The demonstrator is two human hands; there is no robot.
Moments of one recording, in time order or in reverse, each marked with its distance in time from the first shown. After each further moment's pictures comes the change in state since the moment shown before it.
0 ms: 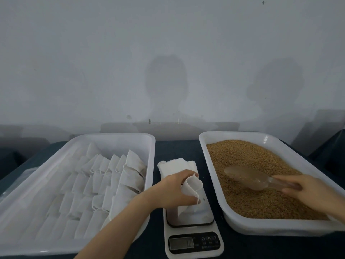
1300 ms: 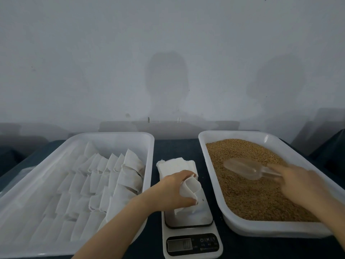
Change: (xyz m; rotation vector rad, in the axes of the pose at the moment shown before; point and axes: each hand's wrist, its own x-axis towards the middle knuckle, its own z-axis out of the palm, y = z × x) left_hand -0.001 -0.003 0.002 0.057 0.033 0.023; right_hand 0.006 -0.044 0.005 -0.522 0.303 -0.036
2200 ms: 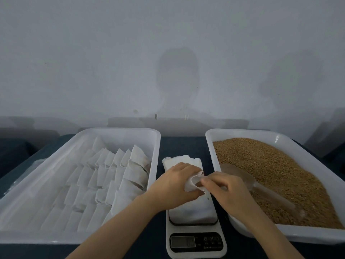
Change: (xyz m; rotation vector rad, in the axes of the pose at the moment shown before) left_hand -0.011 0.016 -0.001 0.189 0.347 0.377; right_hand -0.035 -0.146 -0.014 1.160 -0.041 -0.370
